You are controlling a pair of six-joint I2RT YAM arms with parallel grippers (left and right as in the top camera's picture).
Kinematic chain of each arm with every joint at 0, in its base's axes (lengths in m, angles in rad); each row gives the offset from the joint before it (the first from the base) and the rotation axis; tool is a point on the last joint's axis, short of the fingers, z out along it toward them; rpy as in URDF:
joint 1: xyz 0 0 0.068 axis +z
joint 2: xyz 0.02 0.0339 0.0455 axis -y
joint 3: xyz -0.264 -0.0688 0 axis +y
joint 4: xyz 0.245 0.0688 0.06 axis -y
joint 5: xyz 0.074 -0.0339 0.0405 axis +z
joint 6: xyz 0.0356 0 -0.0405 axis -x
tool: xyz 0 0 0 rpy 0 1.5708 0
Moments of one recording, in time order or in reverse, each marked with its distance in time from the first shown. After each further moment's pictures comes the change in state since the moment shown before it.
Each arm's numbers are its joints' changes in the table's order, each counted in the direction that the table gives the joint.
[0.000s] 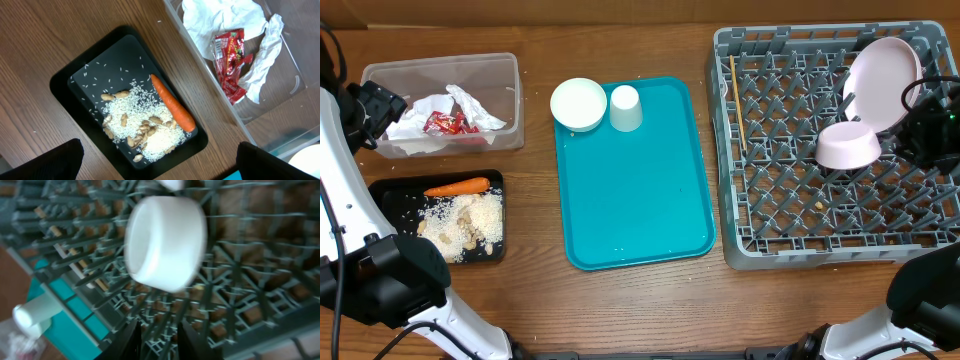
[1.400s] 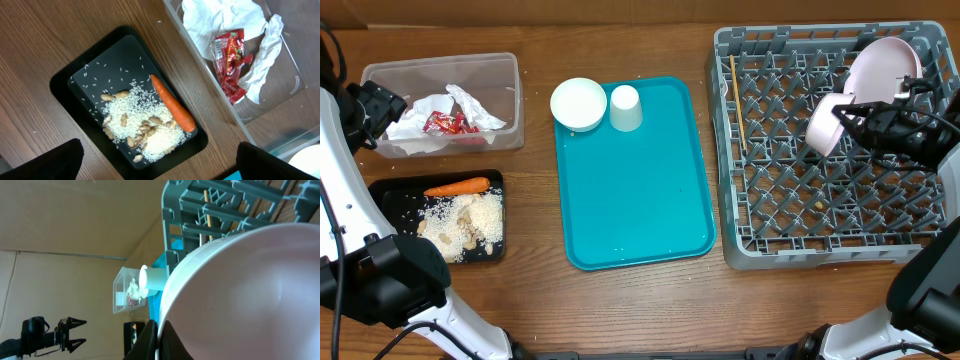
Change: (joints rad) left arm 0.000 0.000 0.000 0.000 0.000 0.000; right arm -0.005 0.011 0.498 0.767 0.852 0.092
